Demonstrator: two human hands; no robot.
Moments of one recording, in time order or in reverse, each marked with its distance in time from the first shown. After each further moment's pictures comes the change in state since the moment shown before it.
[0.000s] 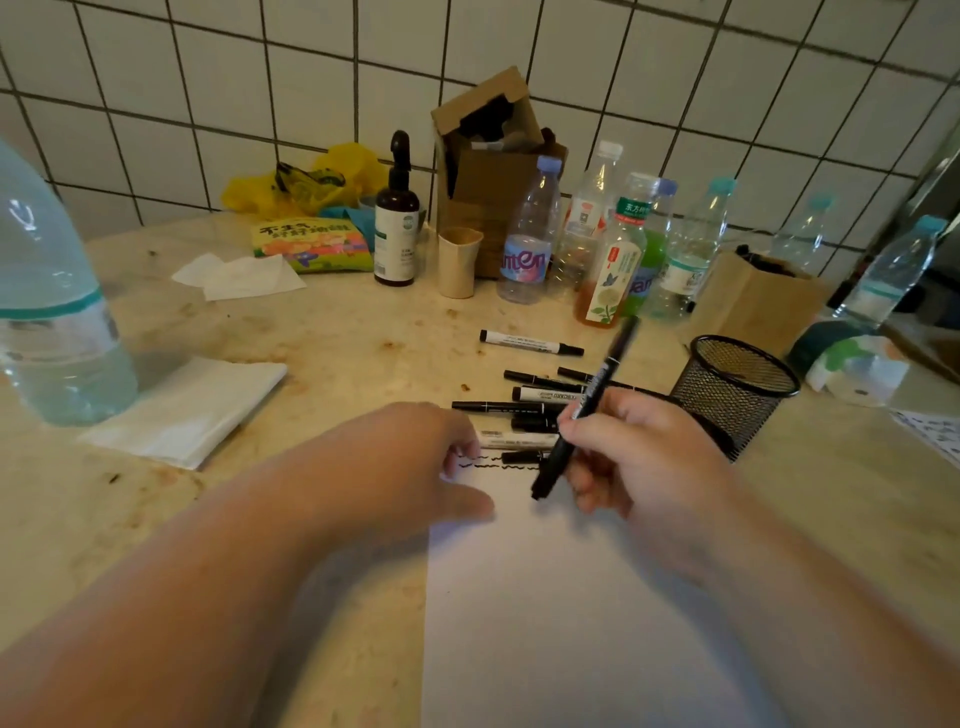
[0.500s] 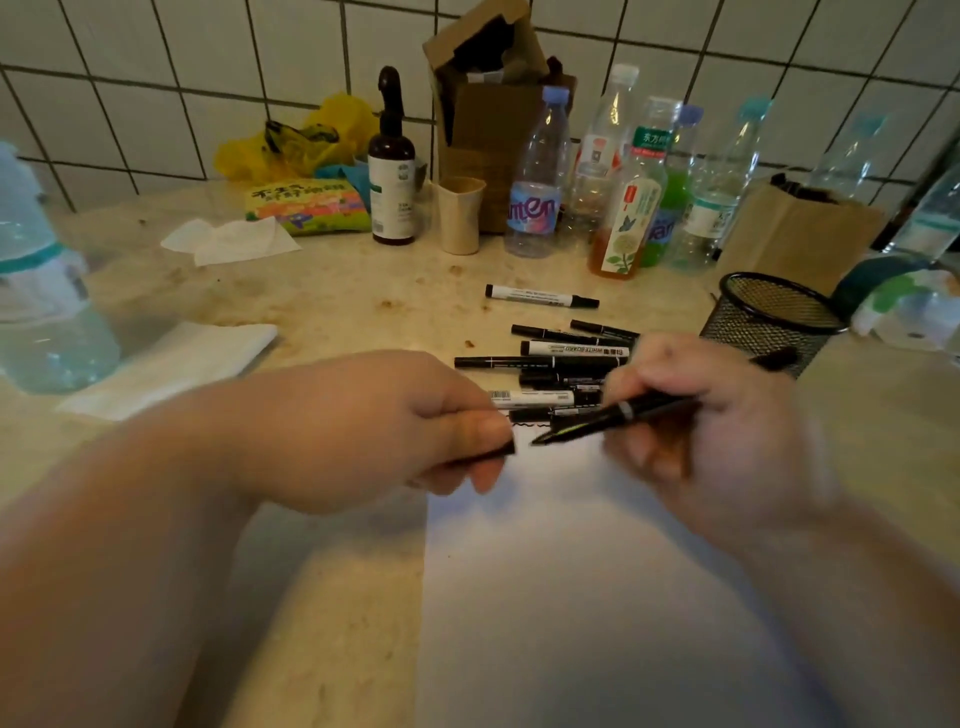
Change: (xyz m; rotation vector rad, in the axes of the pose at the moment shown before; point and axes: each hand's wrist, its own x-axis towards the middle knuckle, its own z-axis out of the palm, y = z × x) left_hand -0.017 0.018 -0.030 -0.277 -0.298 0.099; right_hand -0.006 0.006 -0.007 0.356 -0.093 -0.183
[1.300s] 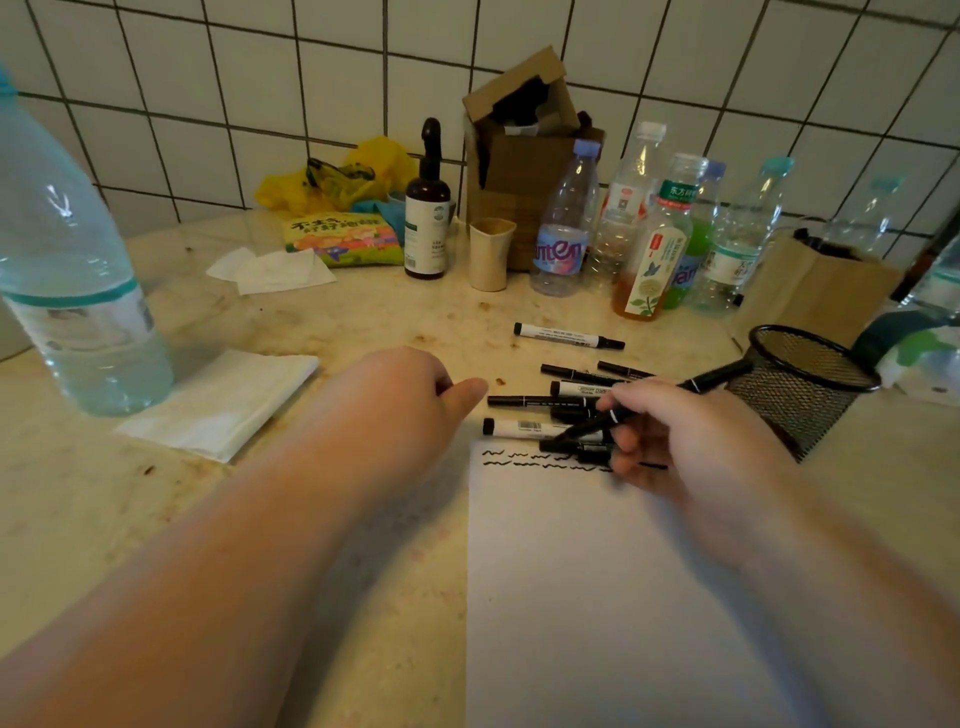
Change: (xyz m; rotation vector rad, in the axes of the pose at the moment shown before) left_hand 0.032 -0.032 -0.003 0.216 0.512 -0.425; right_hand 0.029 0.007 0.006 -0.344 0.285 0.236
